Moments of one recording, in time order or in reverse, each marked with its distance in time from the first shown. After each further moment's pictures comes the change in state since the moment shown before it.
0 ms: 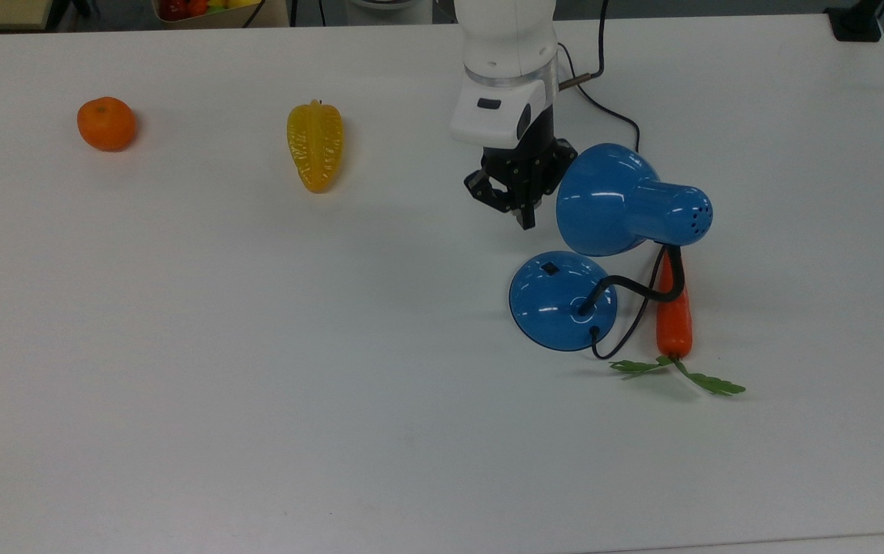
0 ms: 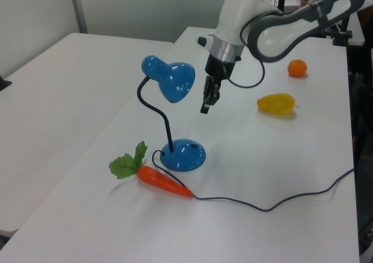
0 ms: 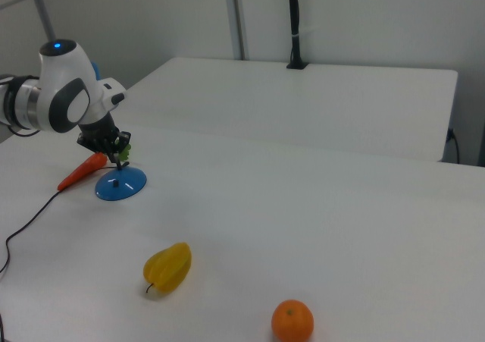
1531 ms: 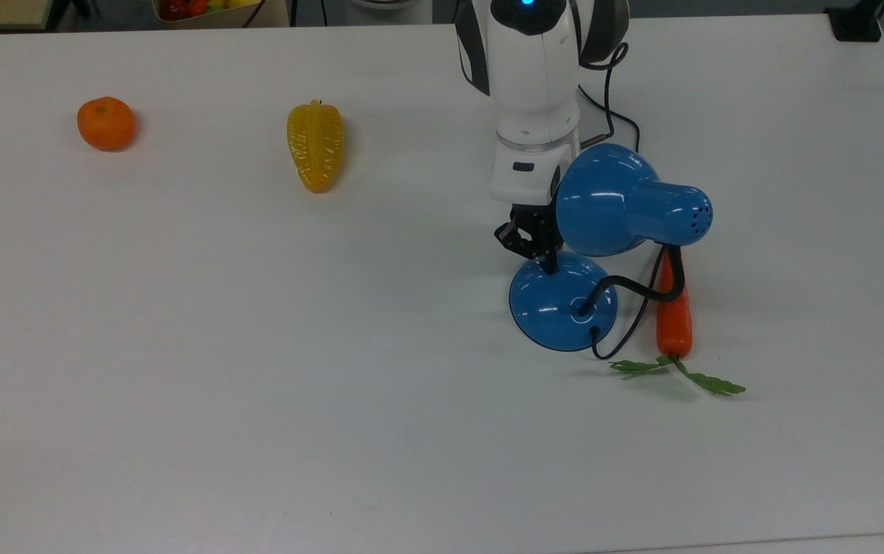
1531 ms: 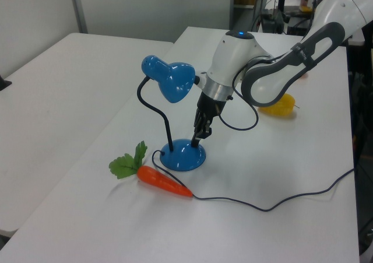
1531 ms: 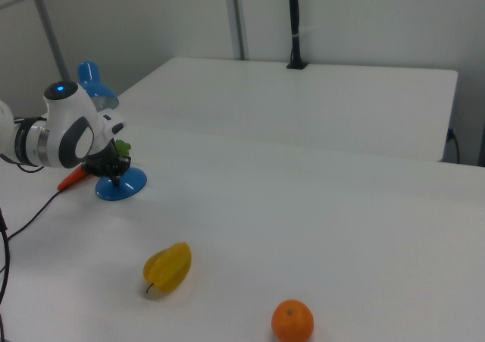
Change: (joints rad) arm 0.032 0.163 0.027 -0.017 -0.046 0.231 -0.007
